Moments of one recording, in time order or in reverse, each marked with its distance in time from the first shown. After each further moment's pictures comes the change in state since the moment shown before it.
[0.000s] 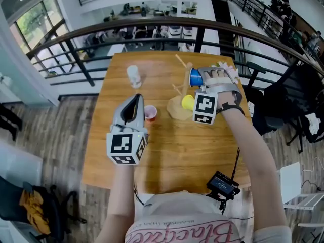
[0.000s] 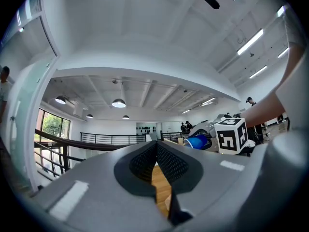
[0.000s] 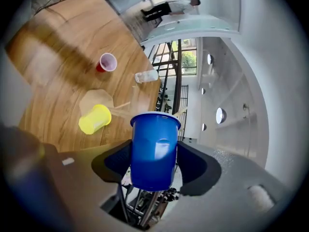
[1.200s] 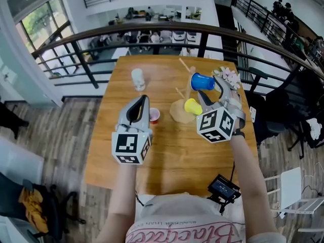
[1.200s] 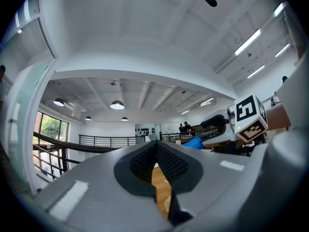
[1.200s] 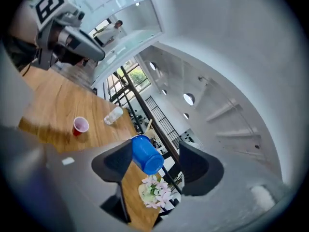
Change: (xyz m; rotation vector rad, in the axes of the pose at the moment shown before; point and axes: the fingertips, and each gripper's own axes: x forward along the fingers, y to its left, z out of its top) left arm -0.002 -0.008 0.007 0.018 -0.014 -0.013; right arm -0.084 -0.031 -0.003 0.755 -0.245 -0.150
